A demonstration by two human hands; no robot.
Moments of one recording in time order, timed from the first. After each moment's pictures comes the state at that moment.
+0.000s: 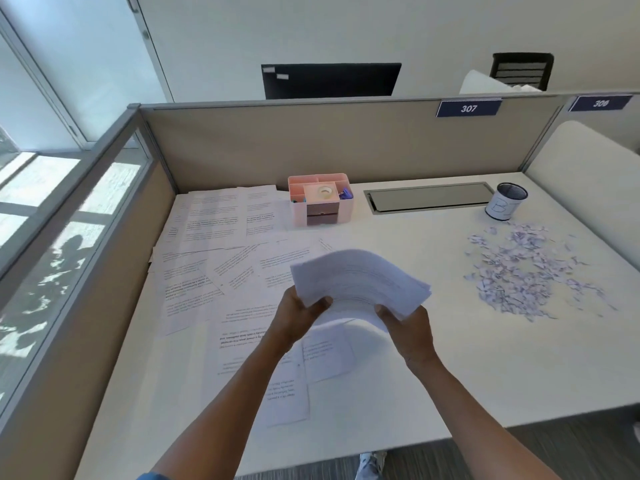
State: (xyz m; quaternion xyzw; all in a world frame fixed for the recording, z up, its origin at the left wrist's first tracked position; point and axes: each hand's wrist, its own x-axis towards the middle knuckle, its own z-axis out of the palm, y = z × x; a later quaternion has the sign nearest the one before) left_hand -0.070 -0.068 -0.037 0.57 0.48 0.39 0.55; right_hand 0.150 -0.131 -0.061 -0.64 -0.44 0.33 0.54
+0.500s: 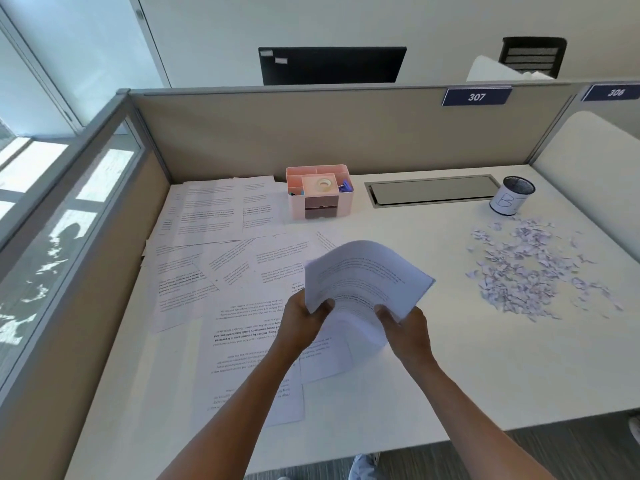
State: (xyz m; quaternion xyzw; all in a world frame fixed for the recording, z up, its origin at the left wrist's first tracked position) left_hand -0.048 -0.070 -0.061 0.58 0.53 0.37 0.49; right_hand 0.155 -0.123 -0.078 -0.68 -0.43 0.34 0.49
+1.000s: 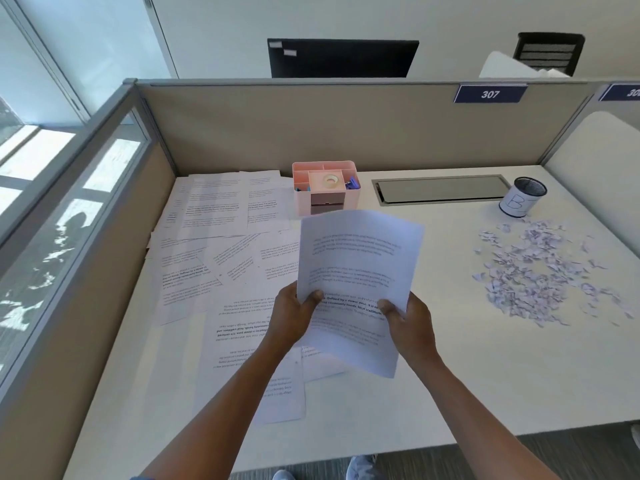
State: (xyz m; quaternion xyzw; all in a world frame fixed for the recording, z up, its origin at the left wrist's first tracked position) left_hand -0.064 -0.059 -0.060 0.55 0.57 0.38 0.48; right_hand 0.155 -0.114 -0.064 -0.67 -0.48 0.32 0.47
